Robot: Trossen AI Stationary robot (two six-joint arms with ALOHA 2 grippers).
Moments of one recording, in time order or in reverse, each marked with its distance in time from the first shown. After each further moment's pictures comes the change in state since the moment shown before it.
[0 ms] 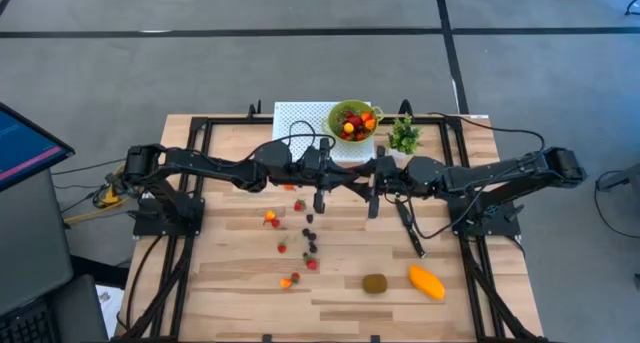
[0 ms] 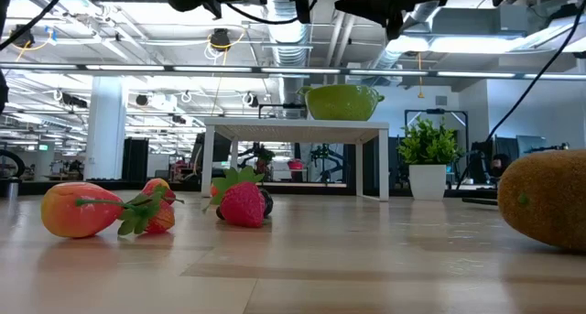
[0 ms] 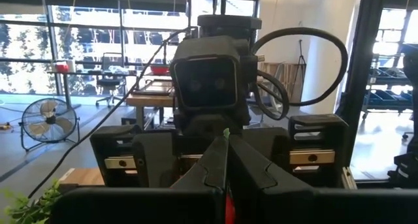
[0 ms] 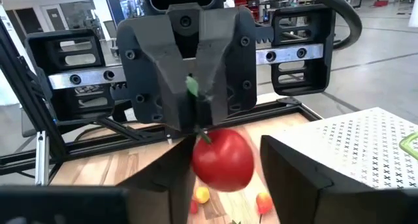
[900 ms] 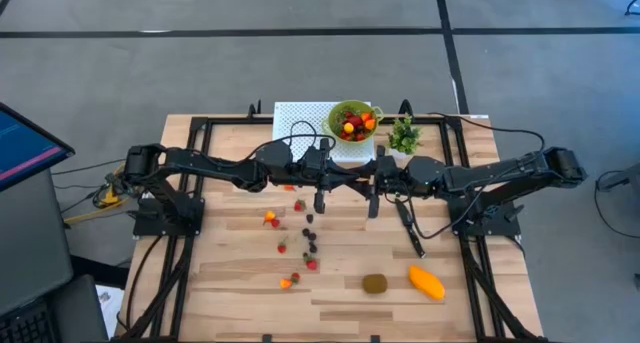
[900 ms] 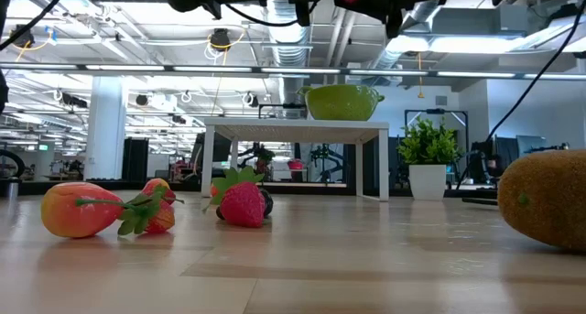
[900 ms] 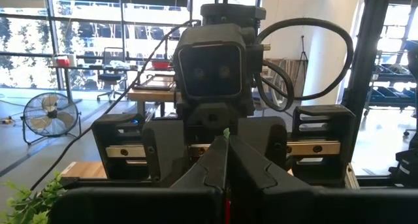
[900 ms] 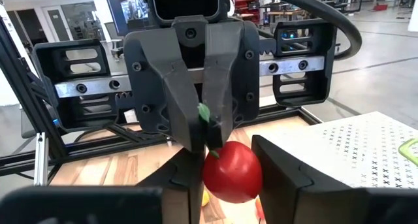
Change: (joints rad) left arm 0.000 0.001 0.000 -0.020 -0.001 -0.003; right arm -0.001 0.000 0.001 0.009 0.000 -0.011
